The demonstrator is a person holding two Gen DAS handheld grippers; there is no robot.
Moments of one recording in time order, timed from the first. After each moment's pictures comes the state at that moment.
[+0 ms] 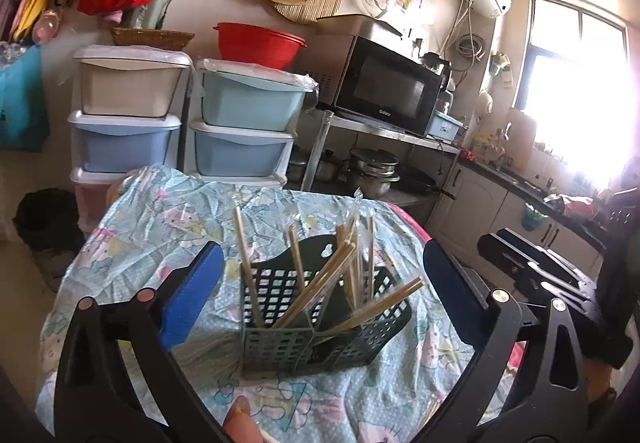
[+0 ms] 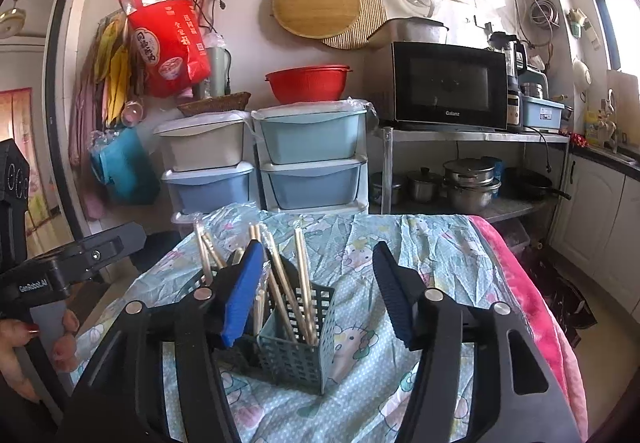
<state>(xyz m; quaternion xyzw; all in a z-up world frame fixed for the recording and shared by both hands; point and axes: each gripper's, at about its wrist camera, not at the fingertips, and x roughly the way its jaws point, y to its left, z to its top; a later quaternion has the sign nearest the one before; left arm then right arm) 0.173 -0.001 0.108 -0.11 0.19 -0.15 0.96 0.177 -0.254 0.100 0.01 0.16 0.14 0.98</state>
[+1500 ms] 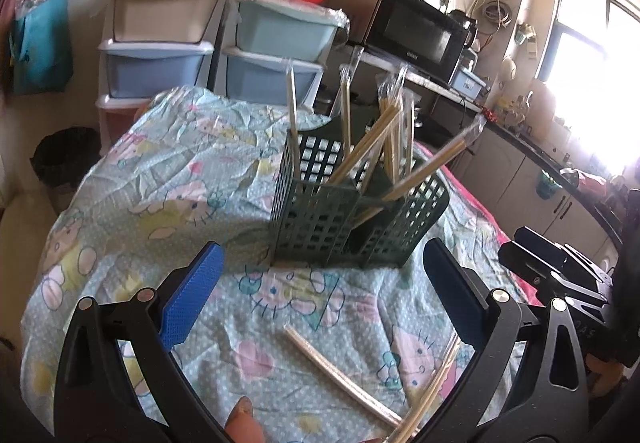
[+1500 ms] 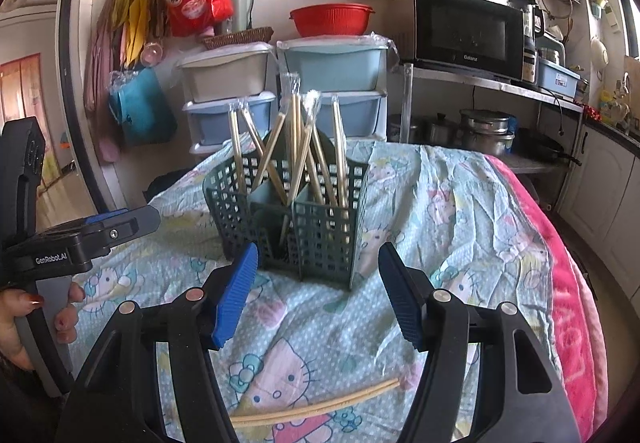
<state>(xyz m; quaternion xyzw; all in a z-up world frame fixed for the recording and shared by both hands) 0.129 0.019 0.027 -0.12 0.29 -0.13 0.94 0.125 -0.234 0.026 -0.02 0.25 0.17 0.95</state>
